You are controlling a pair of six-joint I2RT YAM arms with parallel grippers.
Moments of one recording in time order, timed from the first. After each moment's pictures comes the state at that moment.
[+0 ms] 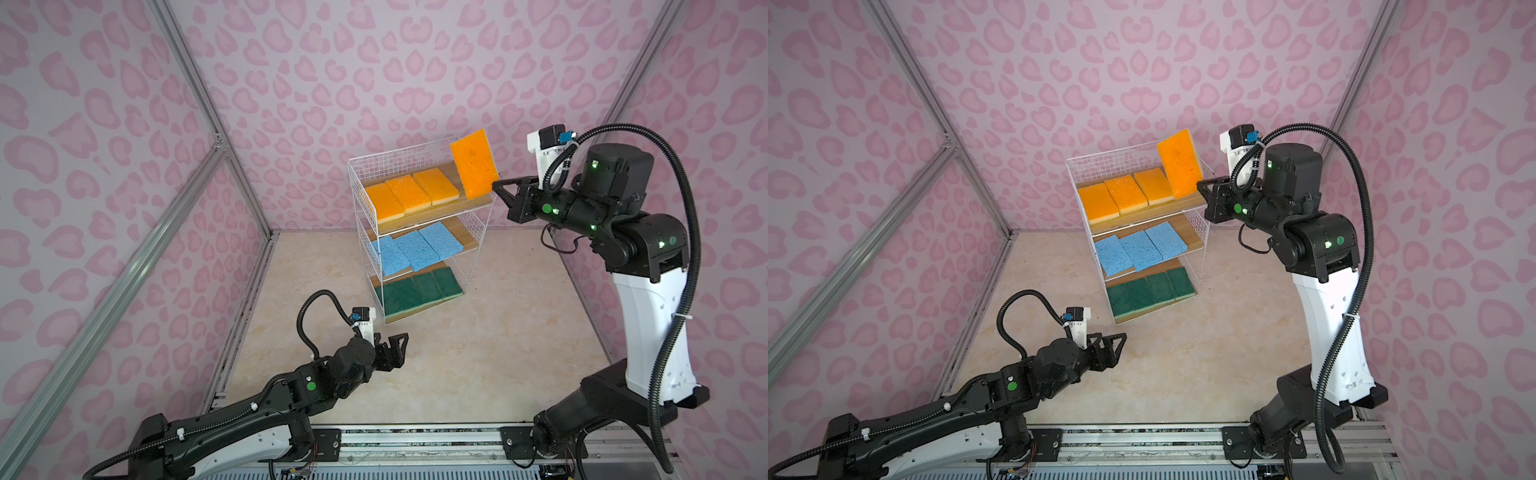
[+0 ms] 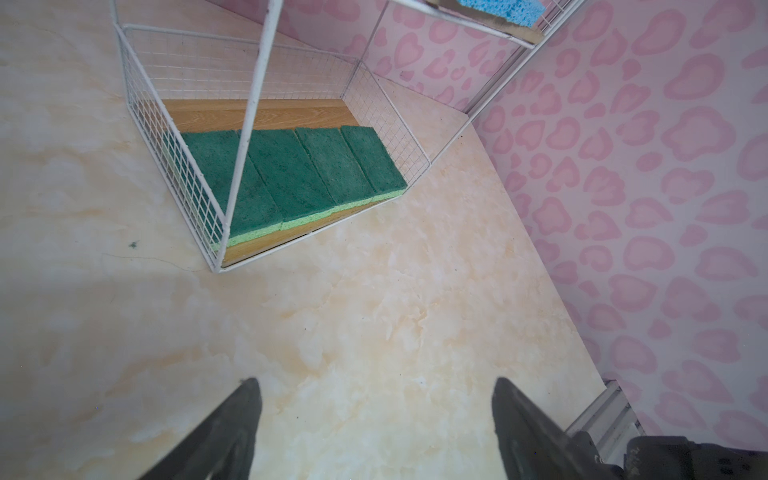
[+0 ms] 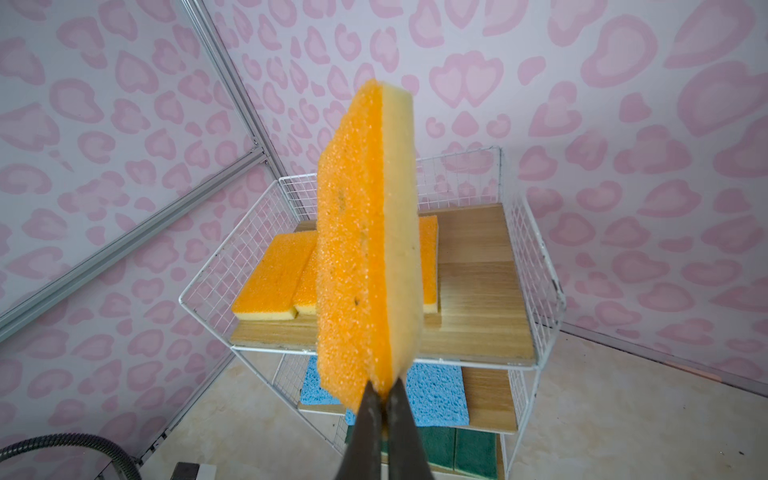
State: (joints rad) left arm -1.08 0.84 0.56 -0.19 -0.39 -0.82; right arm 0.36 1.63 2.49 -1.13 -0.23 0.18
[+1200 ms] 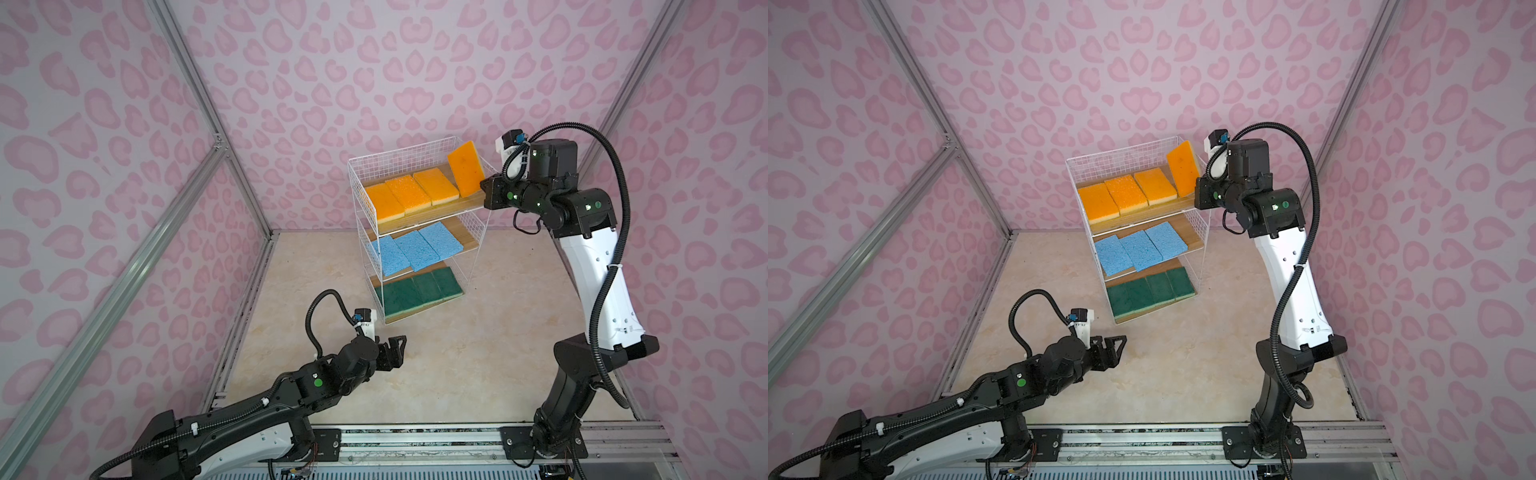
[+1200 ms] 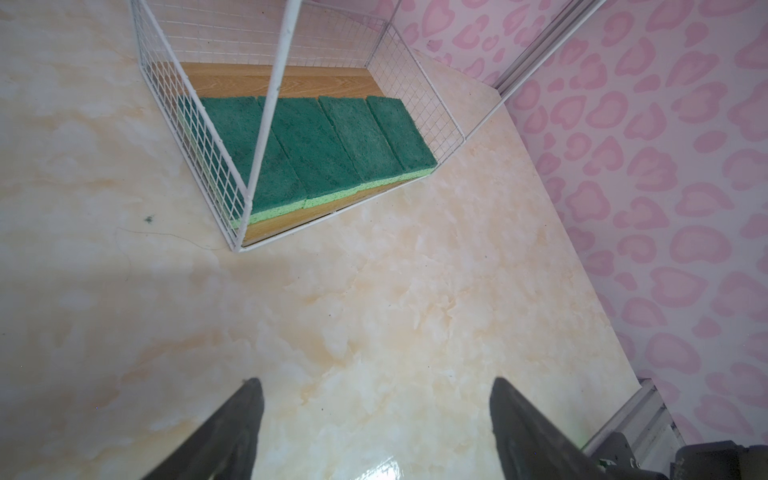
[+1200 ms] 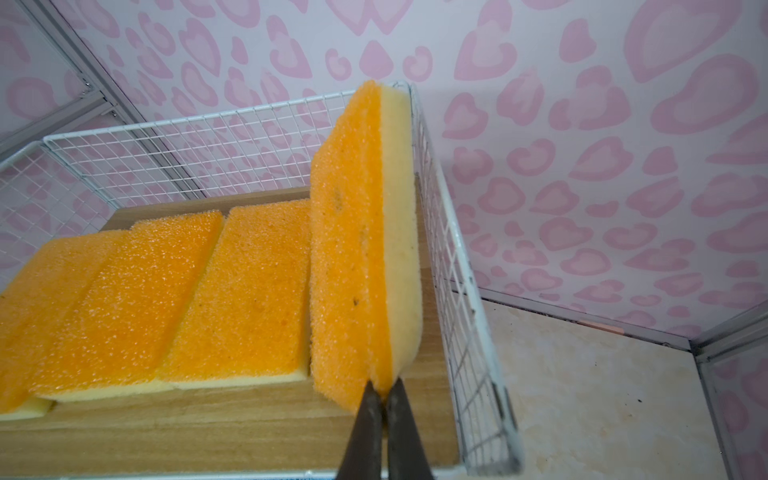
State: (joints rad) left arm -1.03 0.89 0.51 -0.16 -0.34 -0.83; right arm 0.33 1.83 2.50 -1.08 -0.09 0.11
